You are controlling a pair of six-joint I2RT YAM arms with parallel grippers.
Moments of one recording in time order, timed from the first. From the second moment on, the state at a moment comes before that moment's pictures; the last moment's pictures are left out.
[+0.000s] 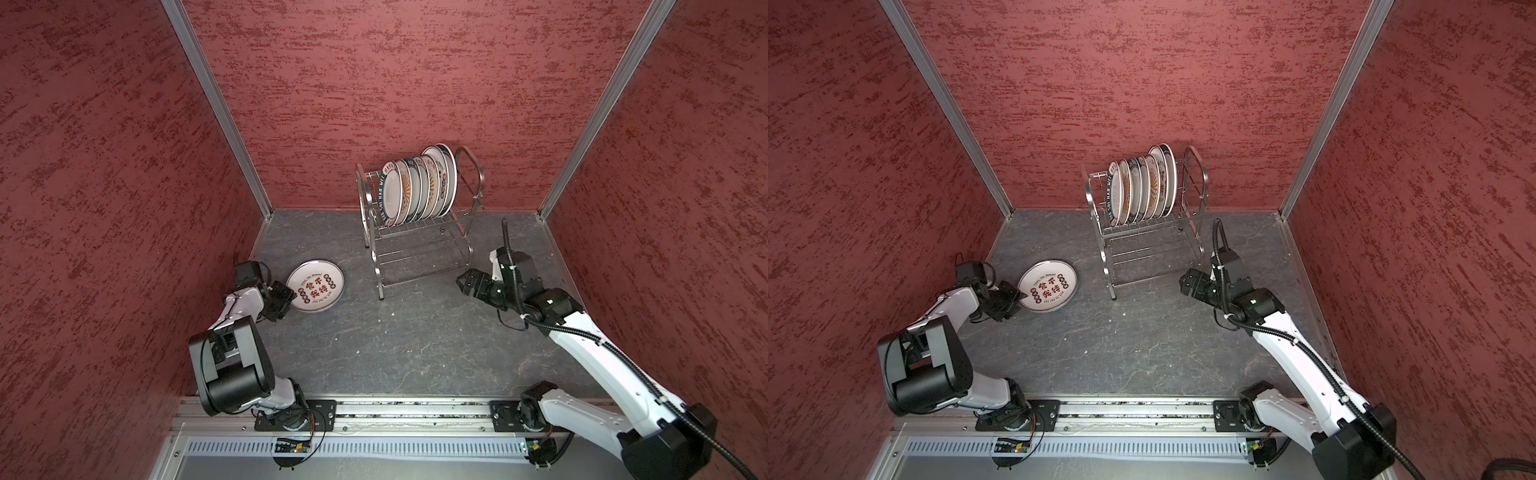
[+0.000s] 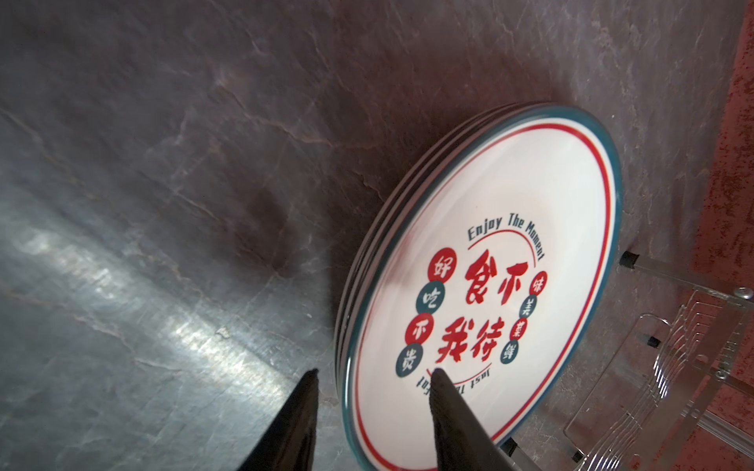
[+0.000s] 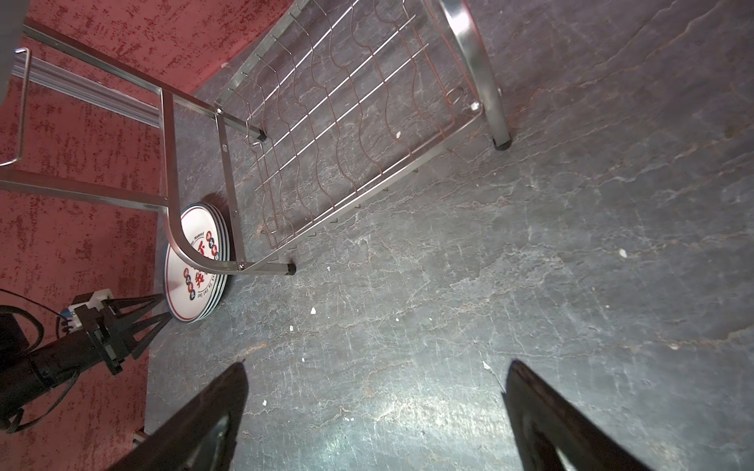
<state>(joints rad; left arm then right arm) 0.41 1.45 0.82 -0.56 0.34 -0.66 0.42 1.04 0.93 -0.65 -0.10 0.74</state>
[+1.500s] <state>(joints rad) 0.28 1.05 0.84 -0.79 0.32 -0.67 0.36 1.47 1.86 -0.69 0.02 0.30</state>
